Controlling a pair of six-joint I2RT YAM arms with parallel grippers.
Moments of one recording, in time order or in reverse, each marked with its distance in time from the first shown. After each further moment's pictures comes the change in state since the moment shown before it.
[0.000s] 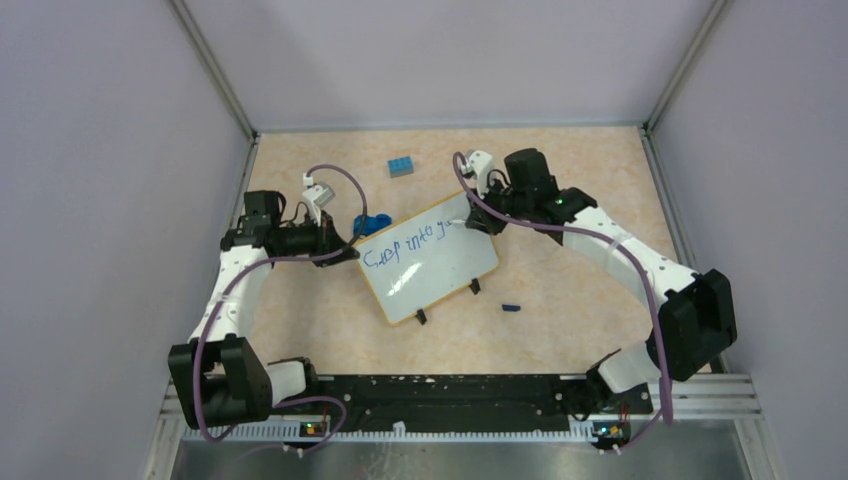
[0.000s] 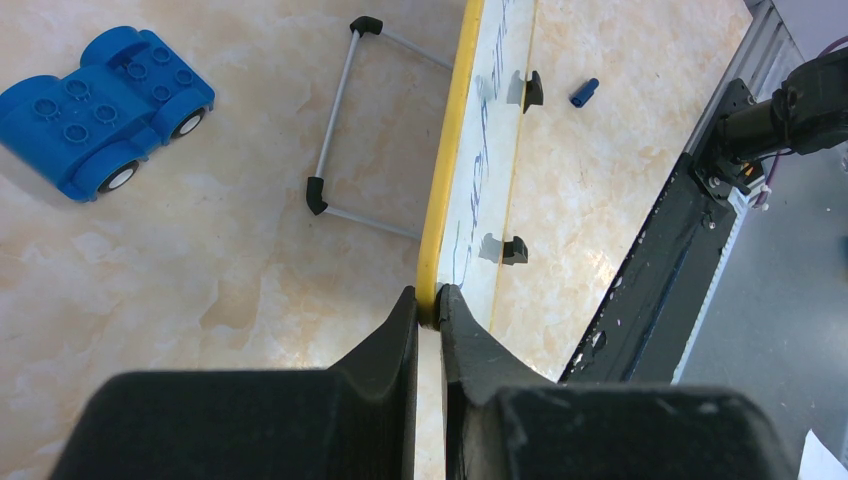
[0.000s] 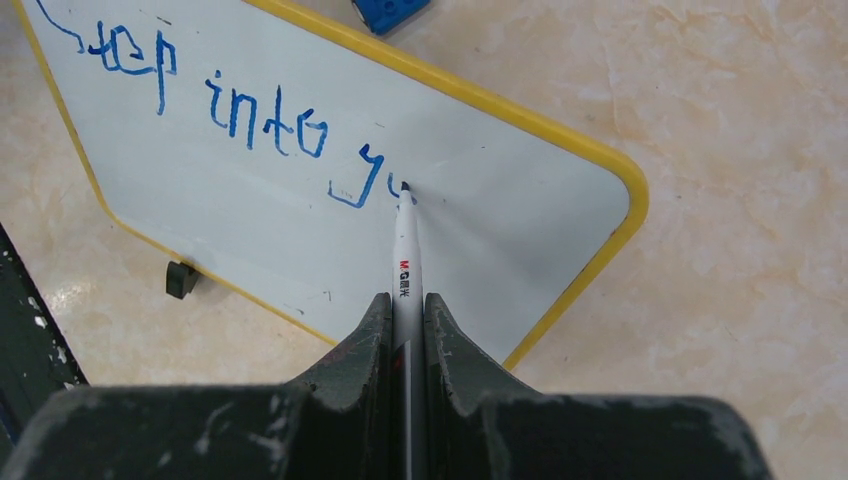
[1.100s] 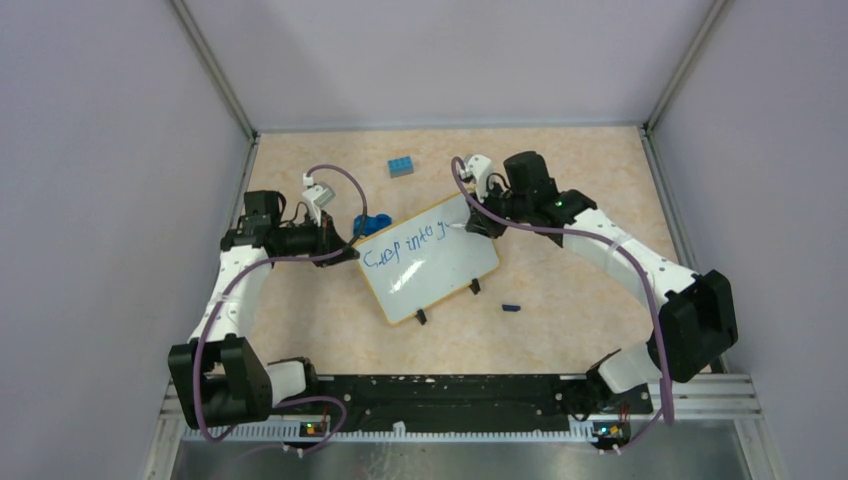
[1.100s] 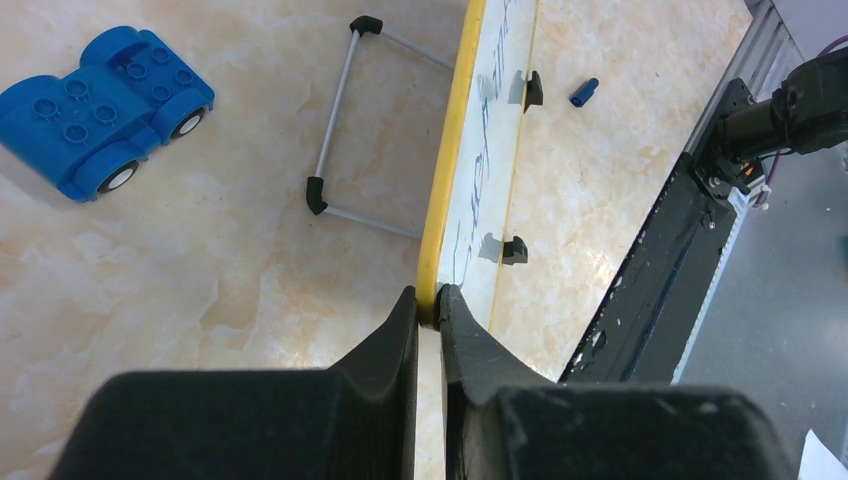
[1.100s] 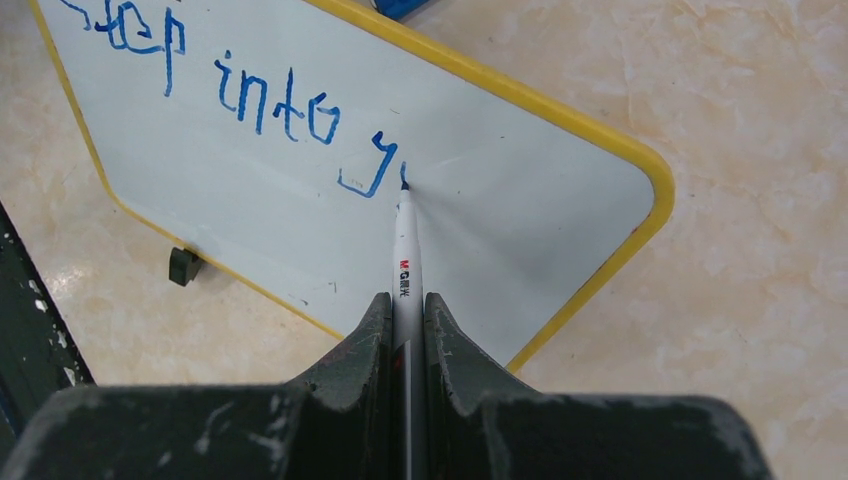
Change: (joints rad) left arm 0.000 0.000 0.000 0.000 0.000 0.001; right arm 0.002 -0.007 -0.016 -0.003 -0.013 -0.015
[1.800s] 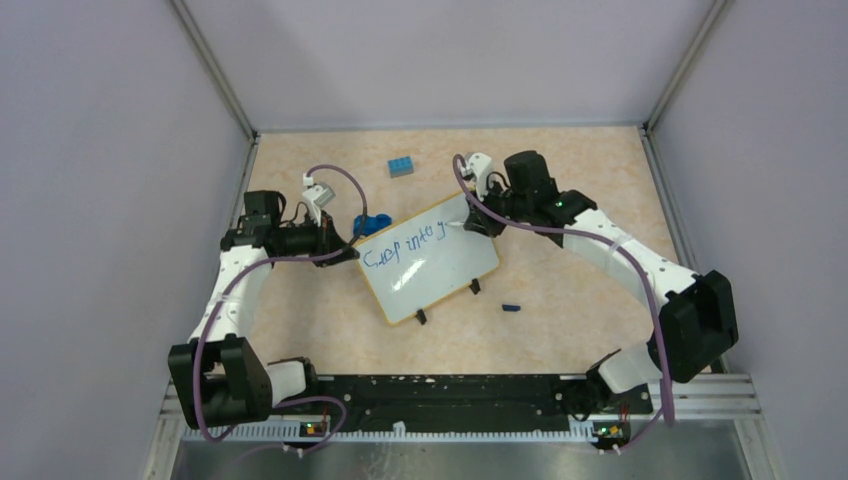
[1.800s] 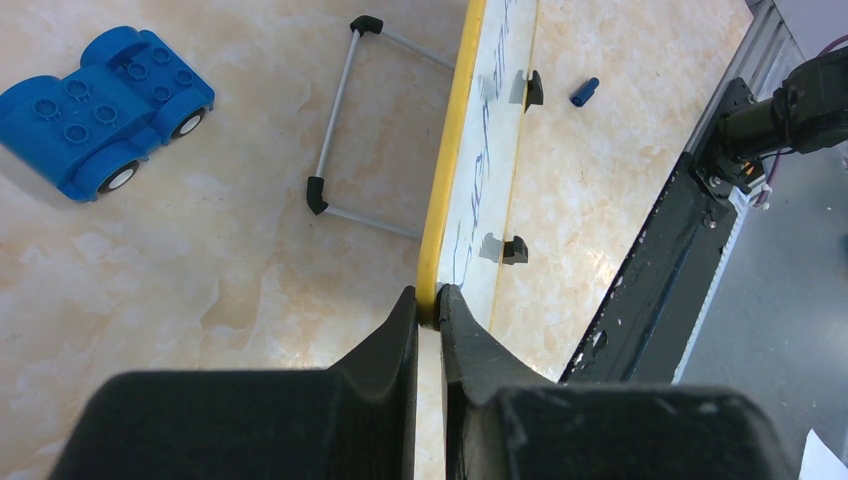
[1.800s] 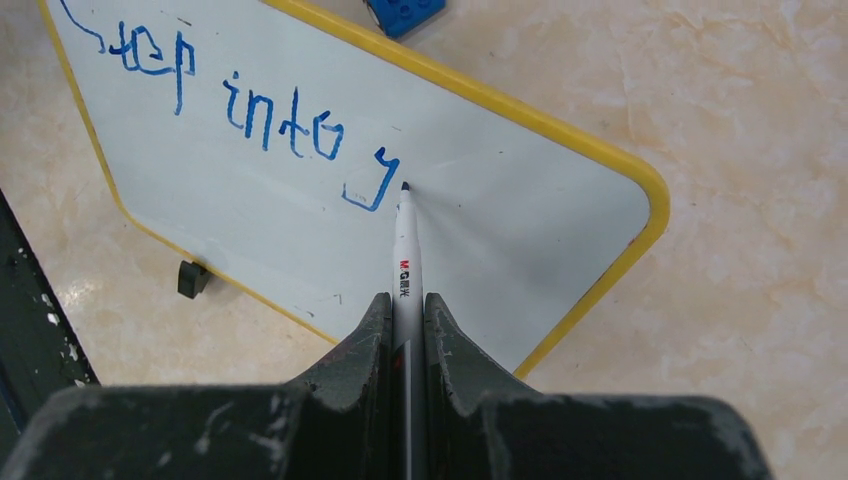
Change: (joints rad) left arm 0.000 0.000 0.000 0.000 0.000 0.002; right arm 0.000 -0.005 -0.008 0.021 -0.004 0.021
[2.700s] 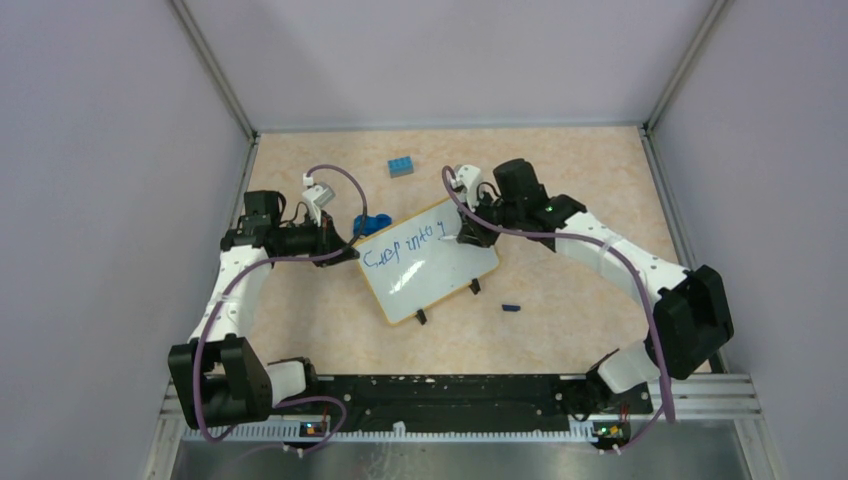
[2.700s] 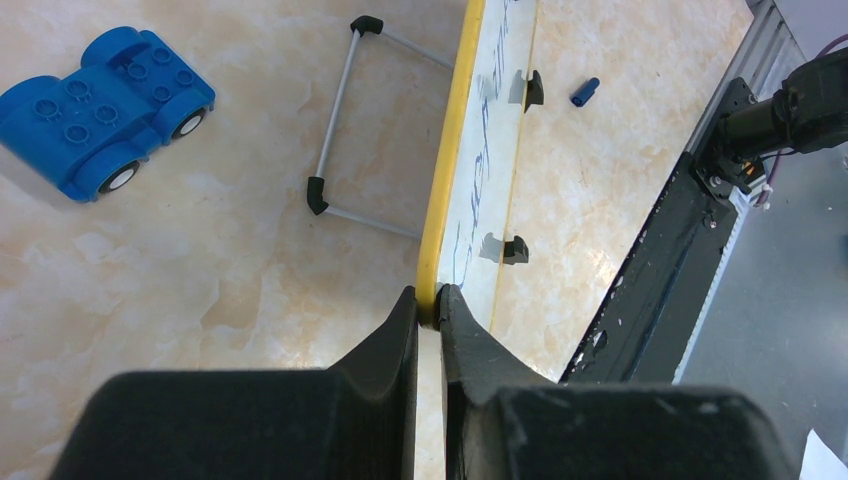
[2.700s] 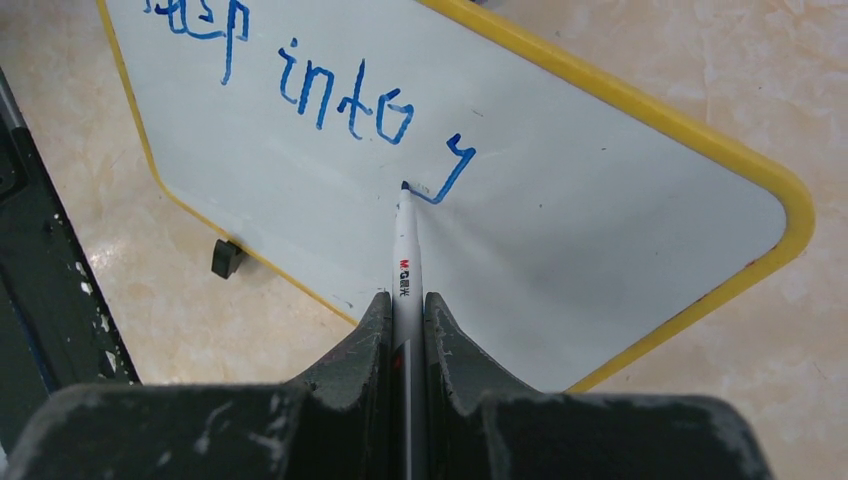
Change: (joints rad) left arm 0.000 0.000 0.000 0.000 0.000 0.001; right arm 0.051 0.025 -0.021 -0.006 -0.034 -0.001
